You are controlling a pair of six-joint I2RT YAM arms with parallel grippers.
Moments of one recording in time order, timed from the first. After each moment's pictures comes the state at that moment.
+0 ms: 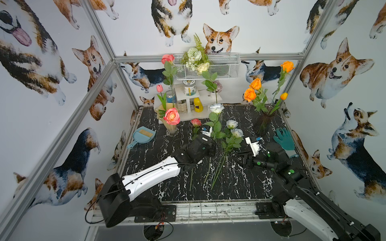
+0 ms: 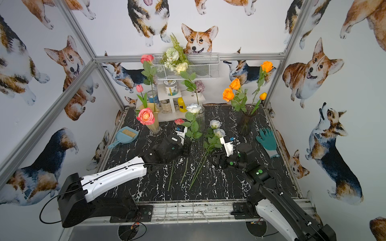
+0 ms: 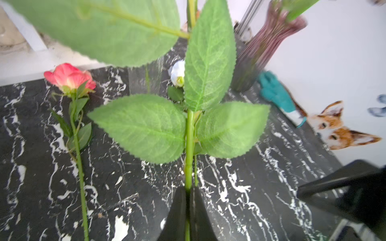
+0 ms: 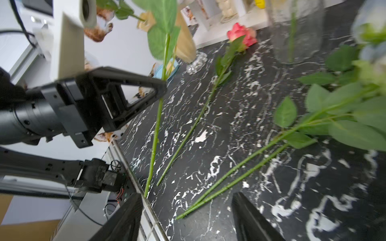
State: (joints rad) left arm -0.87 1.28 0.93 -0.14 -0.20 -0.49; right arm 0.49 0.76 0.52 -0.17 -0.51 0.49
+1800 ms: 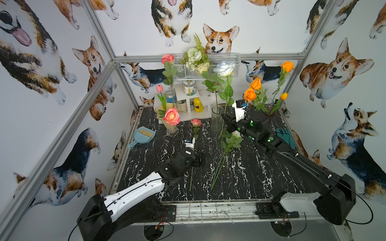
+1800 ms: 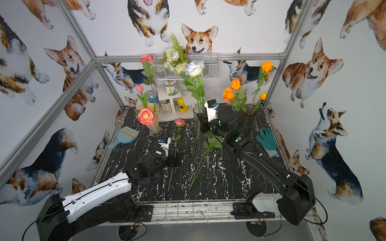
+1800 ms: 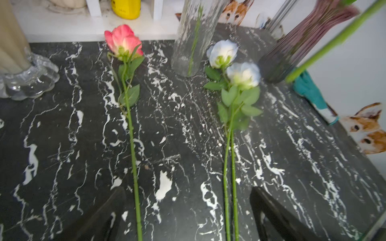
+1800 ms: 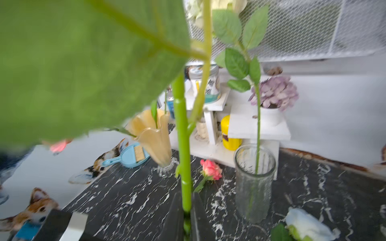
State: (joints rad) left arm -0.80 1.03 0.58 -0.17 -0.26 -0.53; right arm 0.55 1.30 1.16 0.04 -0.06 0.19
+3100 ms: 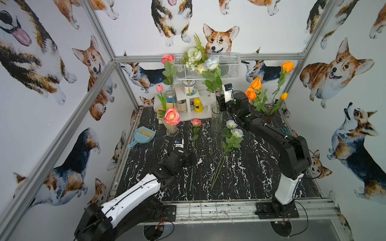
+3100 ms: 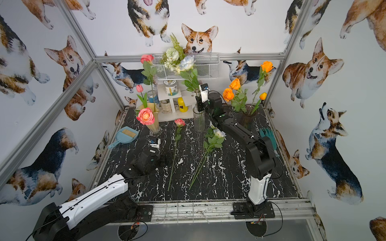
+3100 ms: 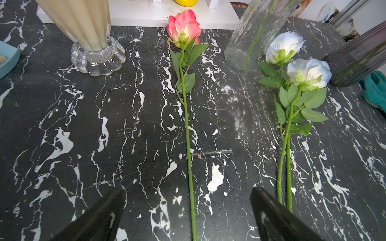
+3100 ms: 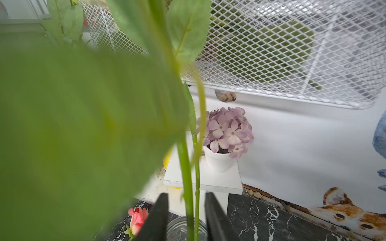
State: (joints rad) left arm -0.64 0.96 0.54 -0.26 -0.27 -0.51; right arm 0.43 1.83 1.53 0.18 0.00 0.02
